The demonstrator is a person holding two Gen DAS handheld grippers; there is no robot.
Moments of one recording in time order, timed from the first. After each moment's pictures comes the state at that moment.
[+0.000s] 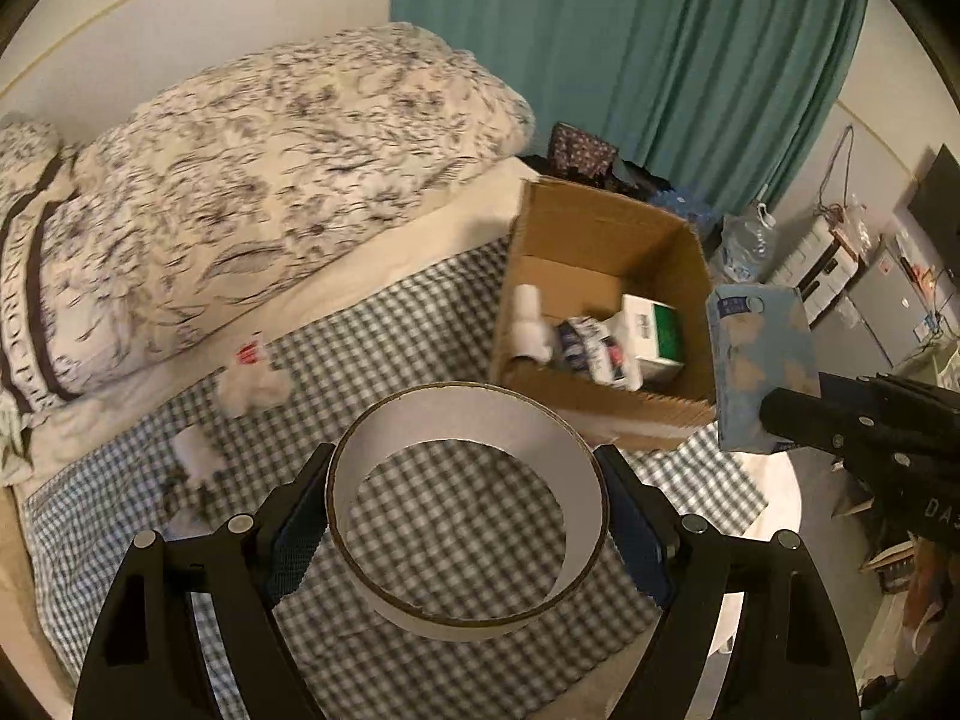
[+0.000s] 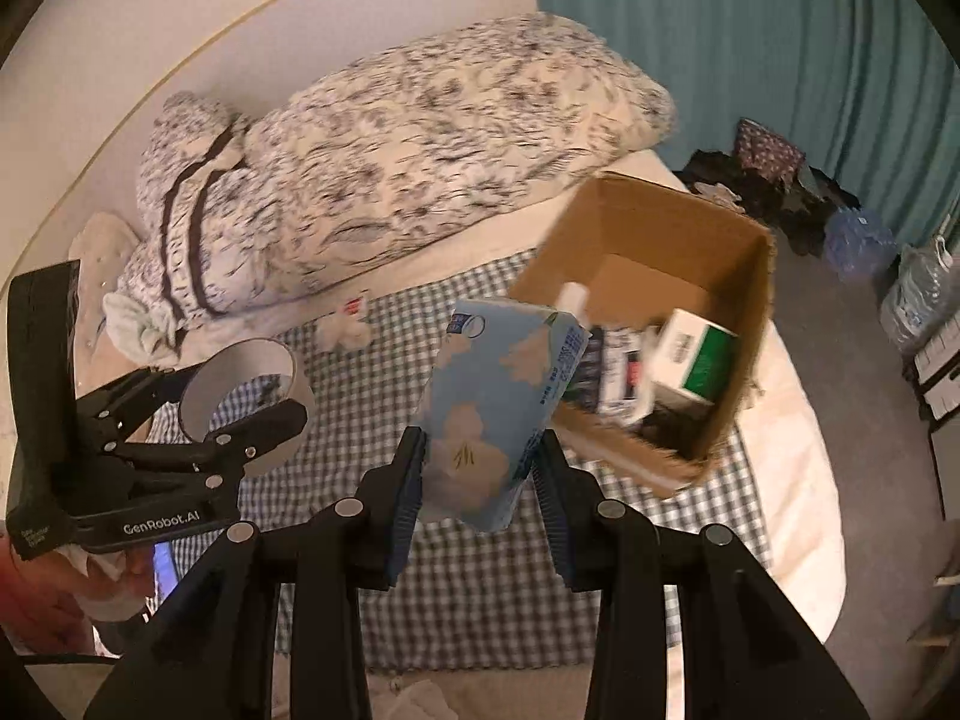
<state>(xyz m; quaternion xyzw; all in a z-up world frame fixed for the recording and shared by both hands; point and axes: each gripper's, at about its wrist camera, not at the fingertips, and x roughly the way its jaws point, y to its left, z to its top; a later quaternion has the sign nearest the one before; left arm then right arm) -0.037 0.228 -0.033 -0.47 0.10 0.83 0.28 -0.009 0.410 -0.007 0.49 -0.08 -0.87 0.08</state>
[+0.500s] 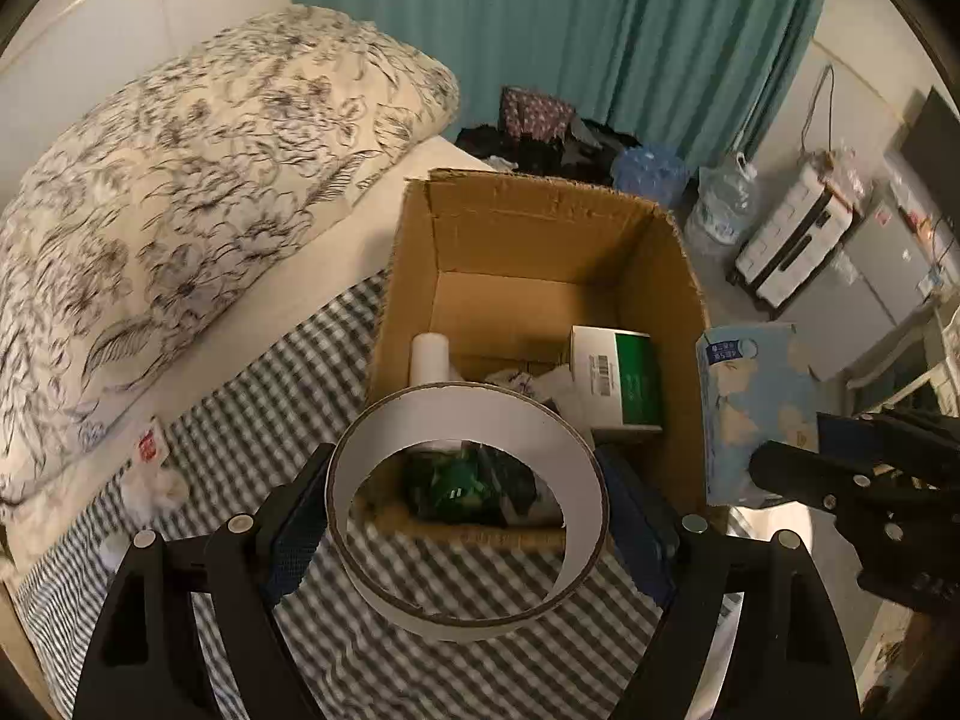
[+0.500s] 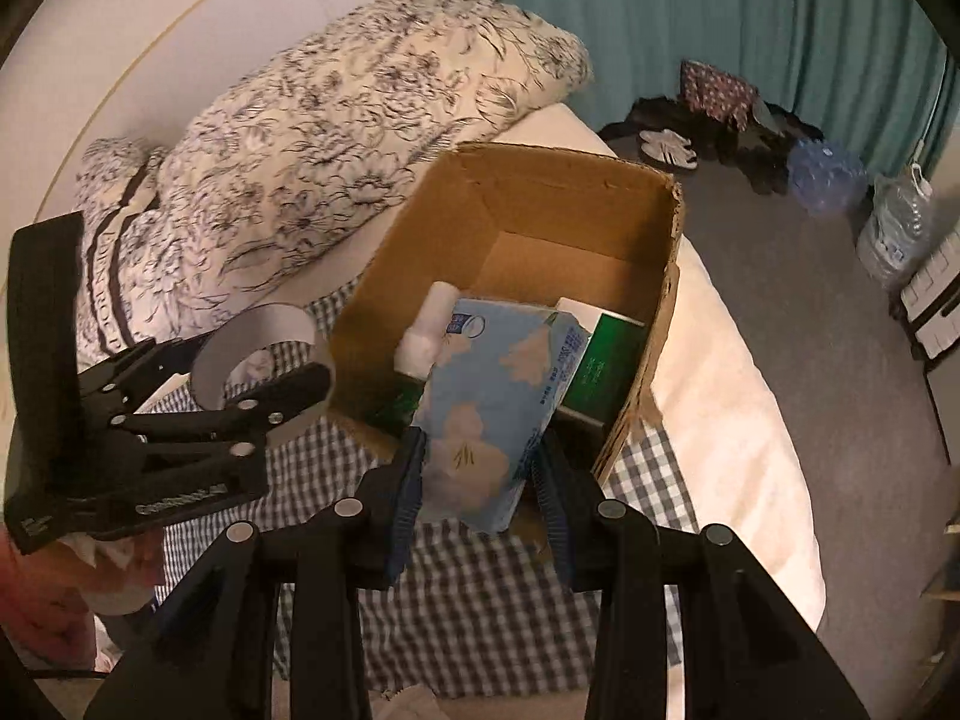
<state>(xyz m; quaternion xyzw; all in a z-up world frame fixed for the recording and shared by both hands) -0.096 0.373 -0.083 -0.49 0.16 0.80 0.32 -0.077 0.517 -0.061 0.53 -0.13 -0.84 0.04</state>
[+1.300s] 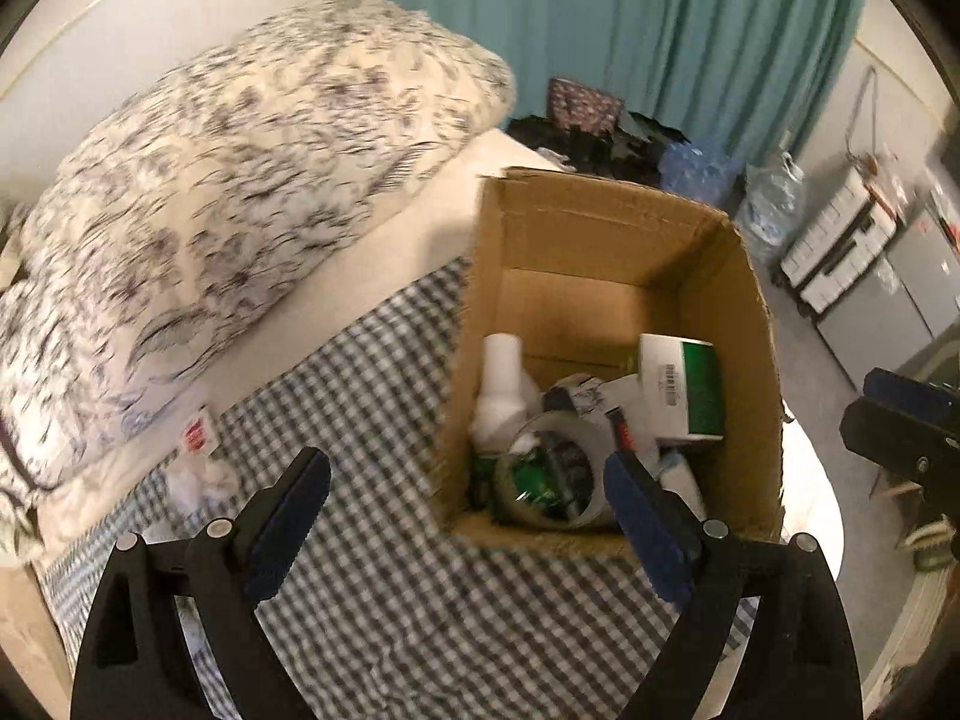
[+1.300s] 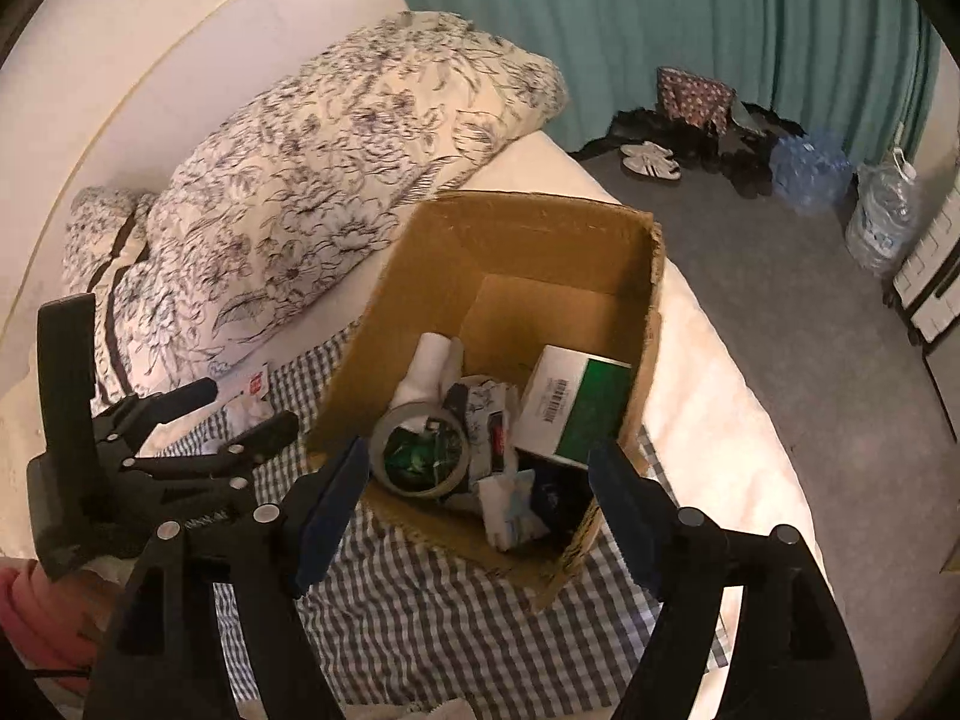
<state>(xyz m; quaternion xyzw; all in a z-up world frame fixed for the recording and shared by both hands) -0.112 0.335 -0.067 -0.50 0.16 0.82 0.25 -0.081 0.515 -0.036 0.50 -0.15 -0.86 0.02</state>
